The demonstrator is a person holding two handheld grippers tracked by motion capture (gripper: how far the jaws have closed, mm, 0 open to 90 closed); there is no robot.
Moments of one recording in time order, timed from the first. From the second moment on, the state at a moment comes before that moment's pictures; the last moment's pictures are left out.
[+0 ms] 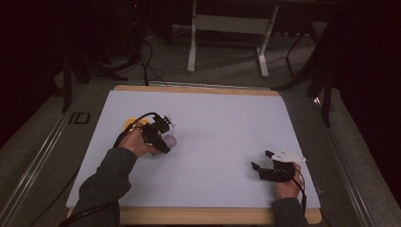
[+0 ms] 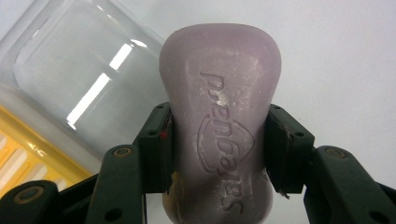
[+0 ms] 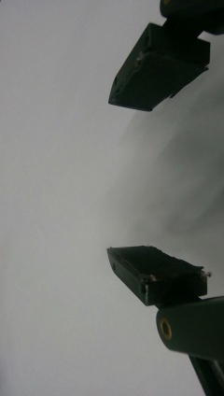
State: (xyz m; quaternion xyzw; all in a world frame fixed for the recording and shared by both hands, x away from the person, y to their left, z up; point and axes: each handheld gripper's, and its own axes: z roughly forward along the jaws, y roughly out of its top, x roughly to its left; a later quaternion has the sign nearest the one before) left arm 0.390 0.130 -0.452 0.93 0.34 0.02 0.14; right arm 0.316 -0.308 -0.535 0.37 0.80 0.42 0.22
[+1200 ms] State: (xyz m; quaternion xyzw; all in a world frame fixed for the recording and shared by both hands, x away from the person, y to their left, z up) left arm 0.409 0.162 -0.428 0.90 0.40 0.05 0.15; right arm 0.316 -0.308 -0.535 0.37 0.80 0.42 0.22
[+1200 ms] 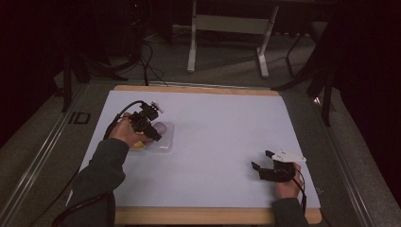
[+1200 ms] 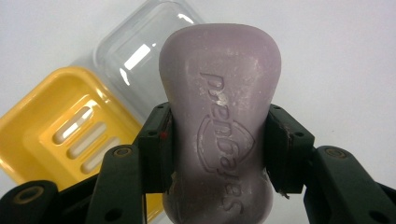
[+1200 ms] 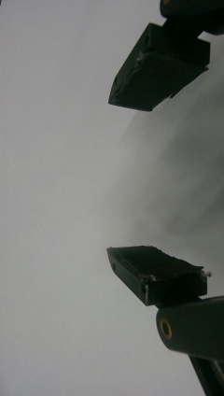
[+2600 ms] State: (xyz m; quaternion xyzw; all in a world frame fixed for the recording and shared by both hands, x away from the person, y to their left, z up) left arm 0.429 0.200 -0.436 0.85 0.51 0.07 0.13; right arm 0.316 -0.308 -0.535 0.37 0.80 0.42 0.22
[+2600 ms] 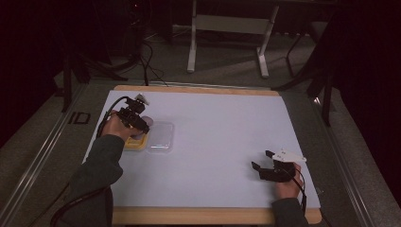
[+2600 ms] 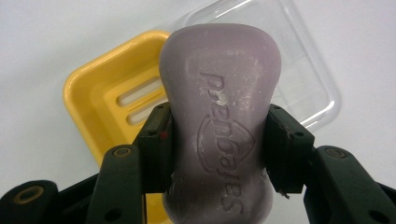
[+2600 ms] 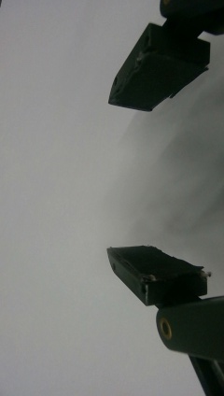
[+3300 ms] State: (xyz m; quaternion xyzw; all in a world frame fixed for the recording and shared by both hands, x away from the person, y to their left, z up) left arm 0.436 0.210 -0.453 0.82 0.56 0.07 0.12; right arm 0.316 -0.308 -0.535 0.37 0.80 0.42 0.22
